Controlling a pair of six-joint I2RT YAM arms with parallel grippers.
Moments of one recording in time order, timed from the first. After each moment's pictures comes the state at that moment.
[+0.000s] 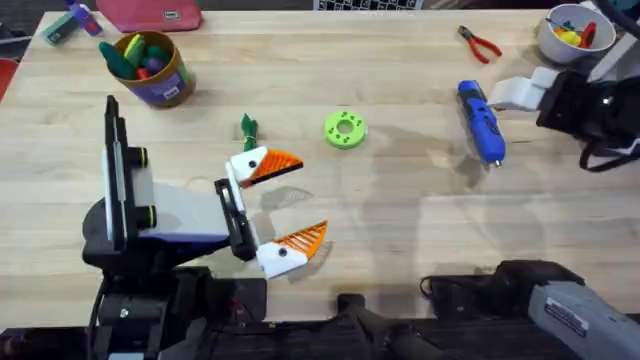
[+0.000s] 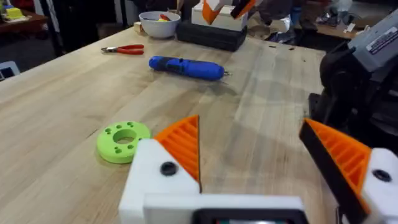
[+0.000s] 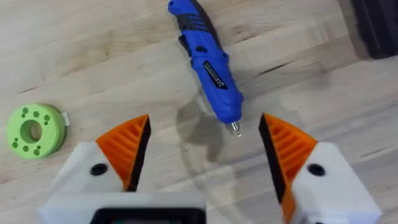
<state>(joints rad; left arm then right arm) 0.01 0.01 0.01 -0.14 1.21 0.05 -0.07 0.97 0.97 -0.96 0.13 0.28</state>
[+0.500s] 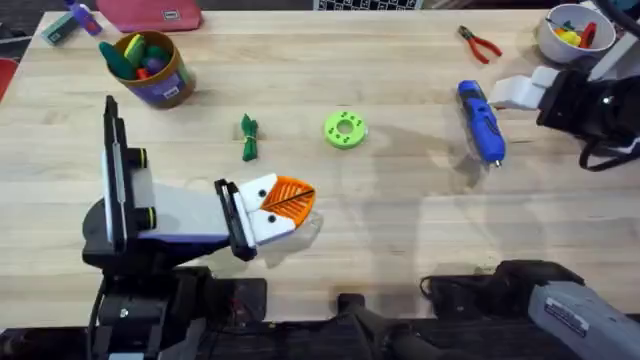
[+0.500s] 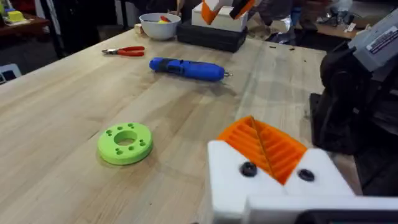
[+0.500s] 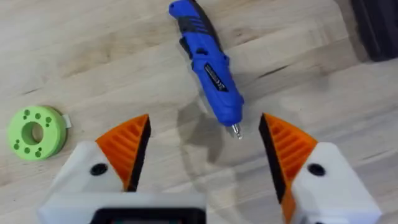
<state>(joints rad) 0.01 0.01 0.01 -0.14 1.21 0.06 -0.07 0.97 0.97 -0.95 0.13 0.27</state>
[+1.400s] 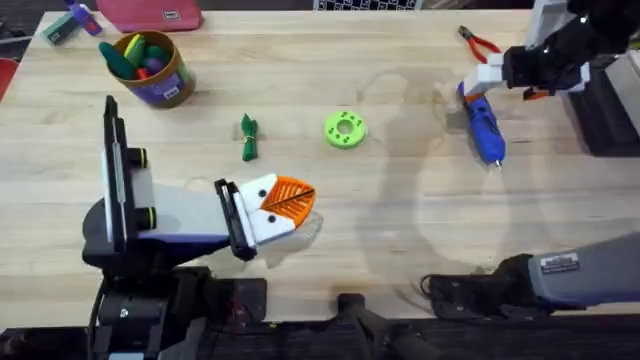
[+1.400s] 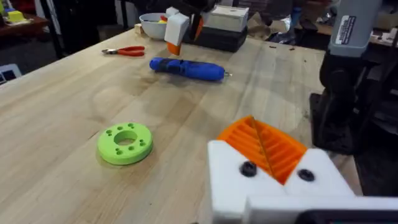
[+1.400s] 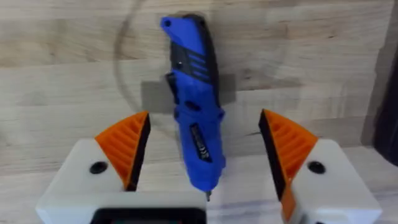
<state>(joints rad) 0.01 0.01 0.01 -0.14 1.21 0.06 -0.17 1.67 1.32 -0.93 0.05 -0.11</state>
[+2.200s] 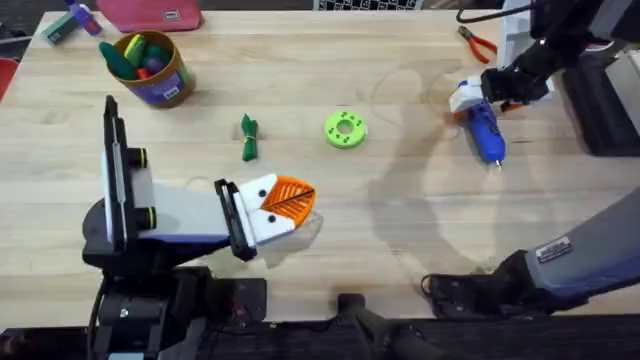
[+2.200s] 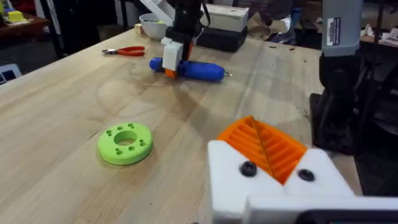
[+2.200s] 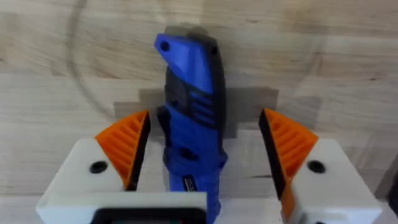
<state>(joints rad) 0.01 0.01 0.01 -0.14 1.21 0.06 -0.19 1.89 1.34 -0.83 0.03 -0.25</state>
